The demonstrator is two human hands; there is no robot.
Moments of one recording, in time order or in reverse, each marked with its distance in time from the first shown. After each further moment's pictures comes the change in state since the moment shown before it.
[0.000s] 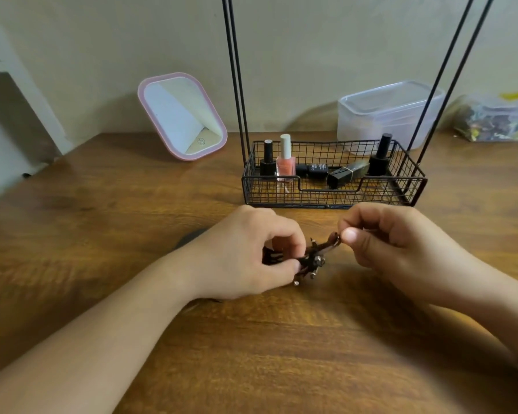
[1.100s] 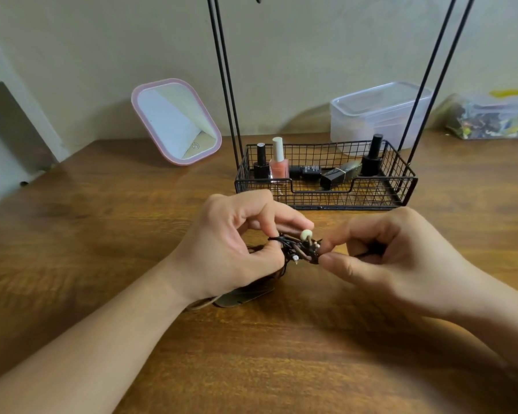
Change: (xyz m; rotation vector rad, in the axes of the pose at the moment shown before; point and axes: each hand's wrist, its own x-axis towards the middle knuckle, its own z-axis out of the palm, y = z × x) left_hand -0.001 0.000 0.006 -0.338 0.384 0.281; right_hand -0.010 -0.018 0.002 0.056 0.000 -0.141
